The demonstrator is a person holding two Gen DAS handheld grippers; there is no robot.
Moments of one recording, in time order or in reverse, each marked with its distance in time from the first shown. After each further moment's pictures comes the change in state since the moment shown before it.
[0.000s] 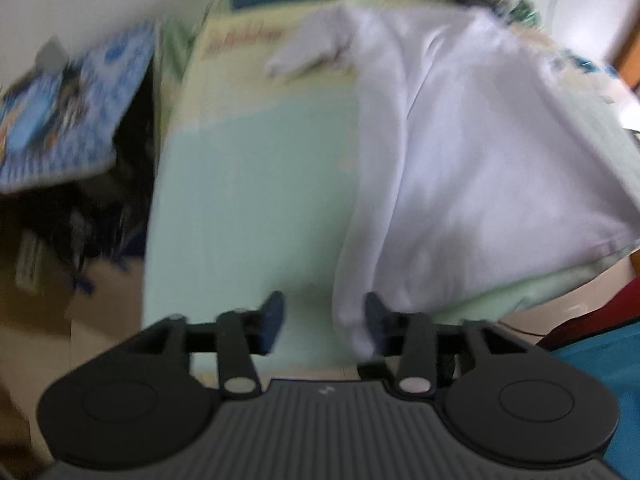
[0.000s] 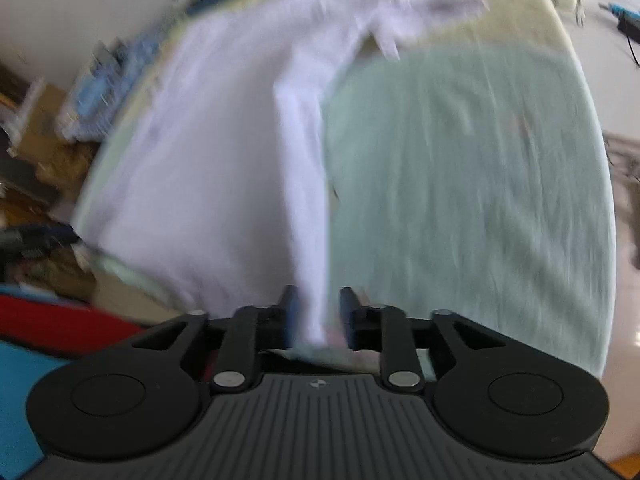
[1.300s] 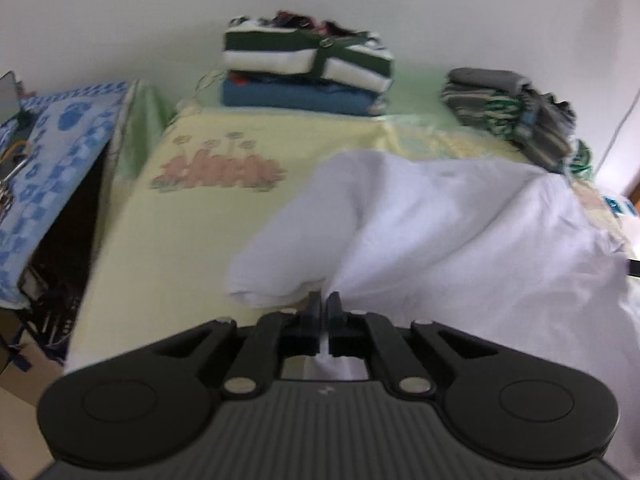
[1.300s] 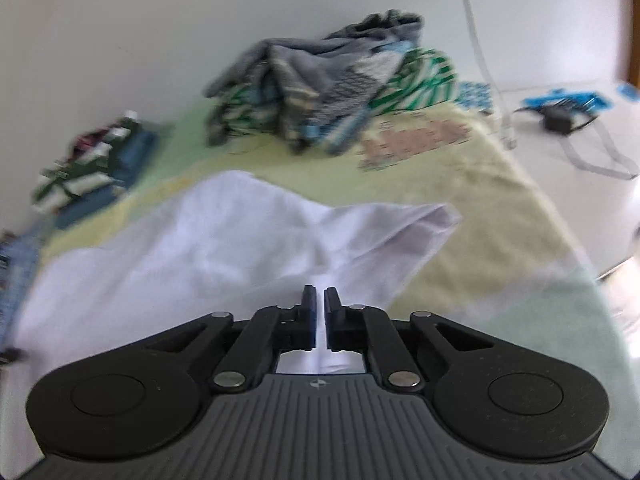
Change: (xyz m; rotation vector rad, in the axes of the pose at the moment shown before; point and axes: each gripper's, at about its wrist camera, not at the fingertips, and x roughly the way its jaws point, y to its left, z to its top) left arm 0.154 0.042 0.166 -0.217 -0.198 -0.024; right arm 0.096 -0.038 0.141 0.219 -0.445 -0.399
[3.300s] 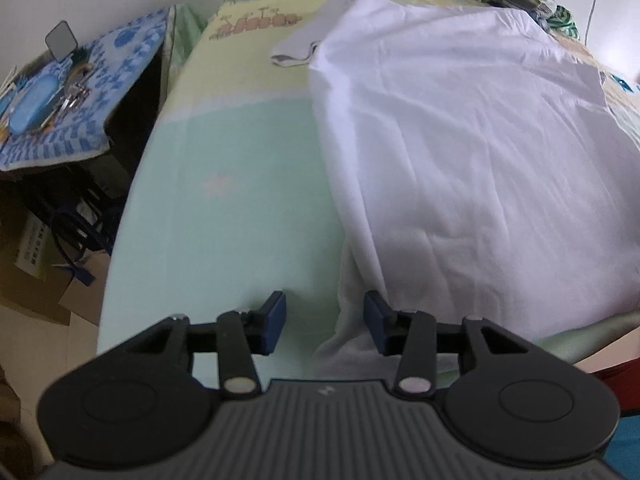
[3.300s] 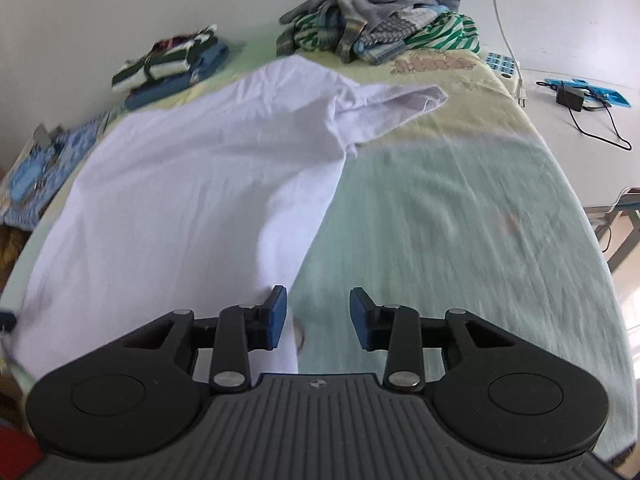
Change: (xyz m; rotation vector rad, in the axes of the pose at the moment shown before) left arm -0.125 -0.026 -0.159 0.113 0.226 0.119; right arm -0.111 -0.017 -0.123 -0.201 0.122 0.153
